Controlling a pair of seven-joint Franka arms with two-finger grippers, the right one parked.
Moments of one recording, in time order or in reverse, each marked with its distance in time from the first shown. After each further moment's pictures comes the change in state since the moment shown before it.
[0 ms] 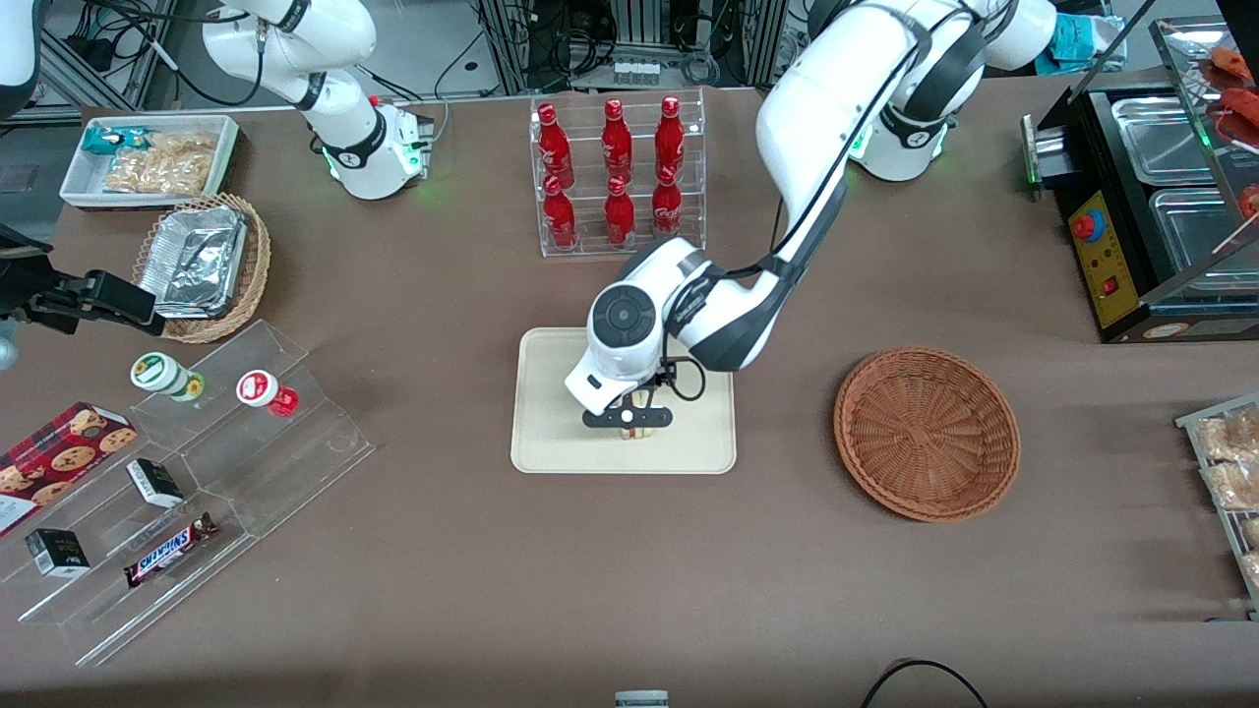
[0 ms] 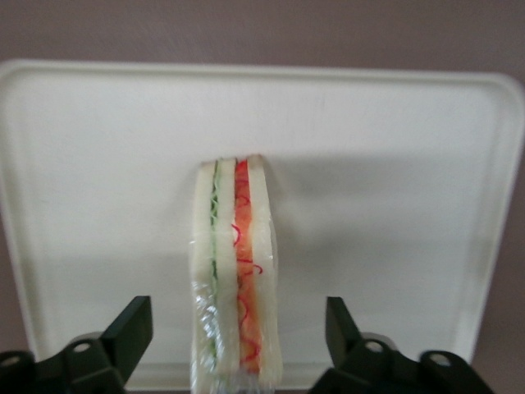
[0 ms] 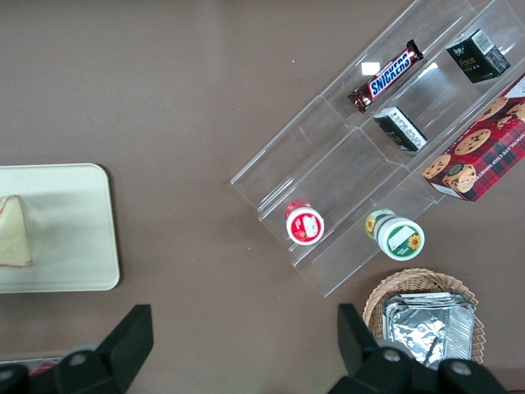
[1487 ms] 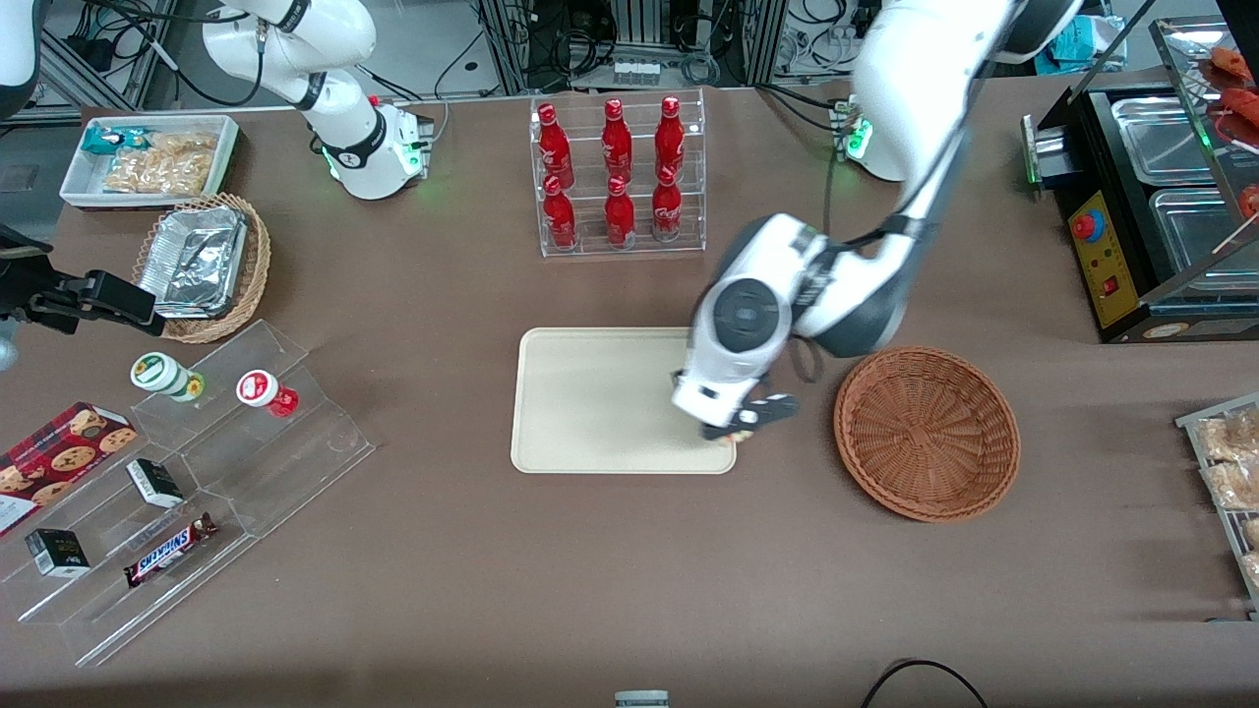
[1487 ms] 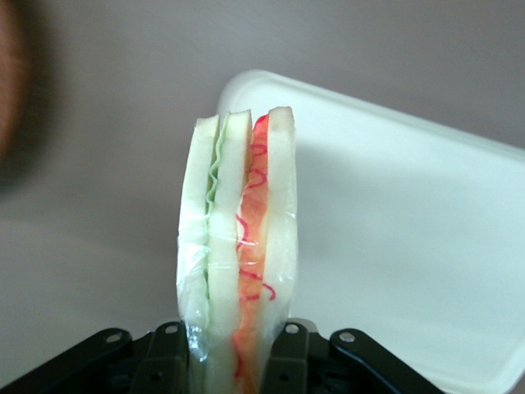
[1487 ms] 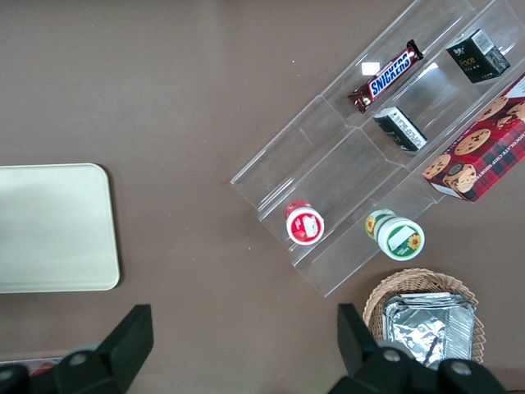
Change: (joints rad) arm 0.104 -0.161 -0.012 -0.192 -0.002 -0.083 -0.142
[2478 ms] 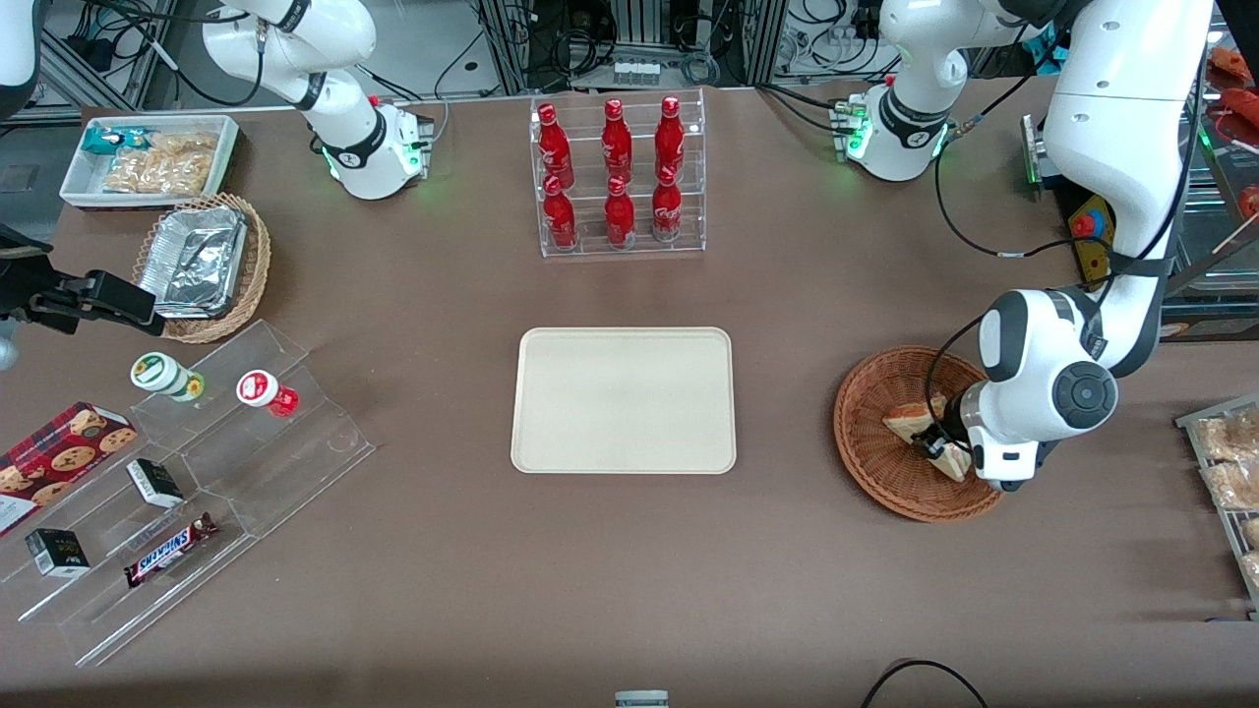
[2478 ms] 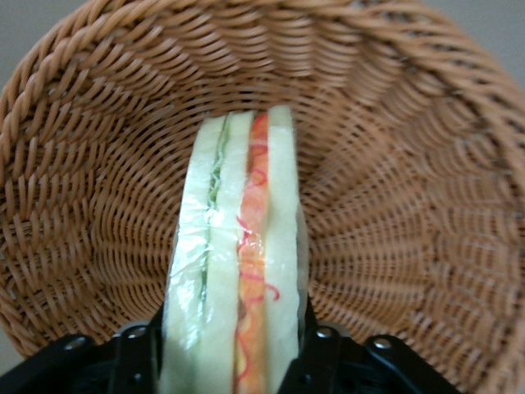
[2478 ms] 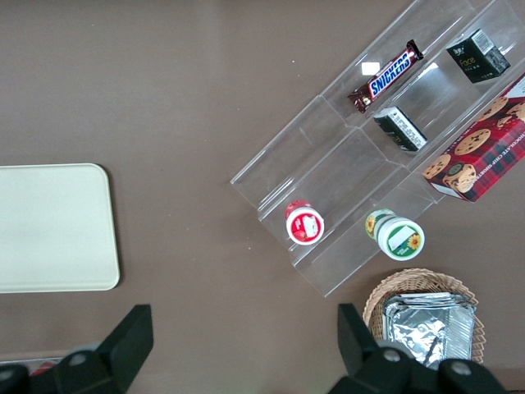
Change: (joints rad) arm 0.594 -0.155 0.014 -0.495 0.012 0.342 0.077
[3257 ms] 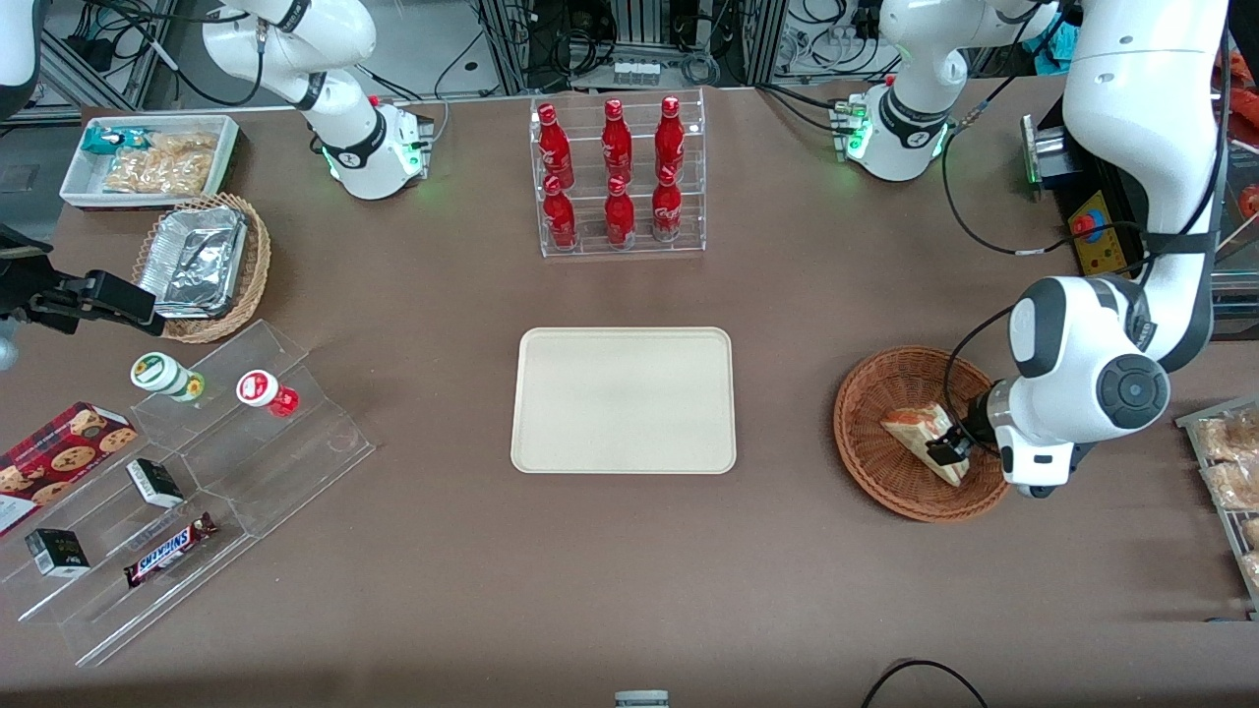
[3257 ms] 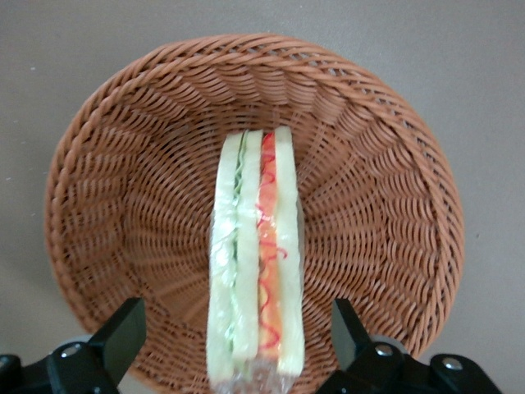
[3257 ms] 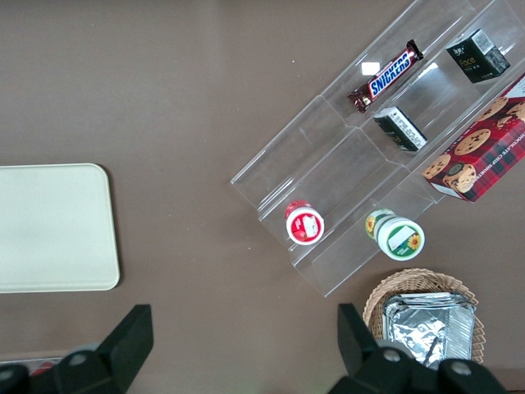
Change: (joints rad) arm 0.007 -0.038 0.003 0.076 0.000 -0.115 0.011
